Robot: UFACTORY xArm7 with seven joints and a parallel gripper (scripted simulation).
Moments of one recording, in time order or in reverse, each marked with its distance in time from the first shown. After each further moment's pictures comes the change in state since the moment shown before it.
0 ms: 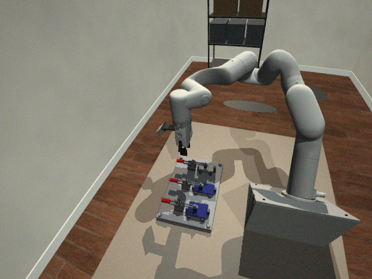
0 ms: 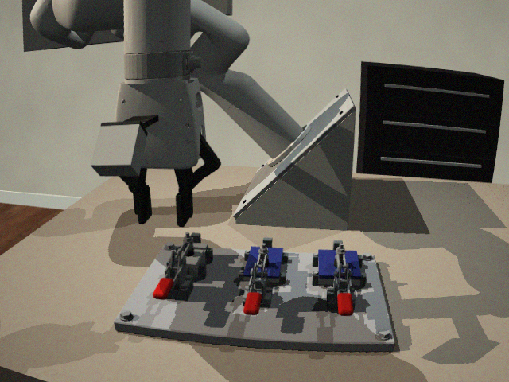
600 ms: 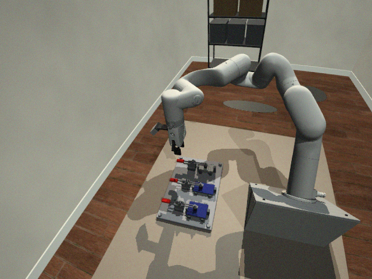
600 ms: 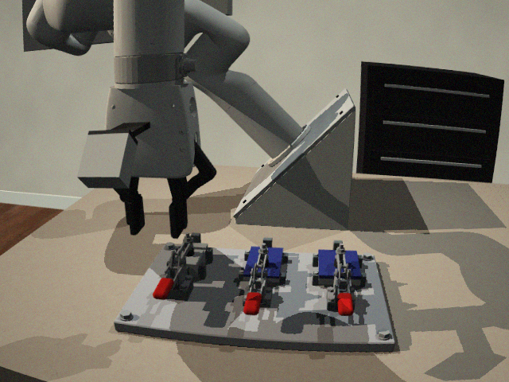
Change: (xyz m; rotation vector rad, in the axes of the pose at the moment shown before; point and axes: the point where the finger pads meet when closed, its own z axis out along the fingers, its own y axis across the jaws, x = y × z) arm 0.029 -0.001 0.001 -0.003 -0.005 -0.001
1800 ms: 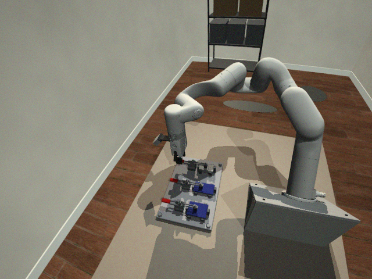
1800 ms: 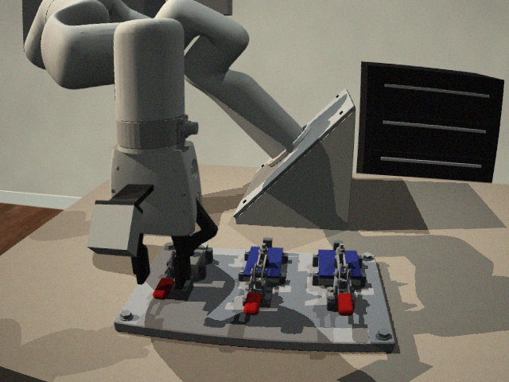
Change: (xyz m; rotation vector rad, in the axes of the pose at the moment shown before) arm 0.000 0.000 0.066 0.000 -0.001 0.000
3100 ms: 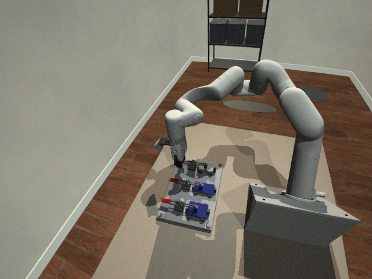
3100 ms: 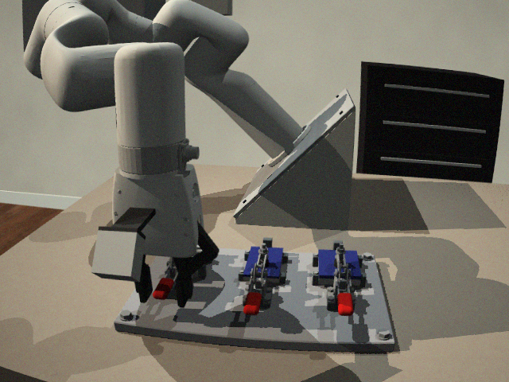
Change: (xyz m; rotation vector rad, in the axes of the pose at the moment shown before) arm 0.001 -0.001 0.026 0.000 0.000 0.000
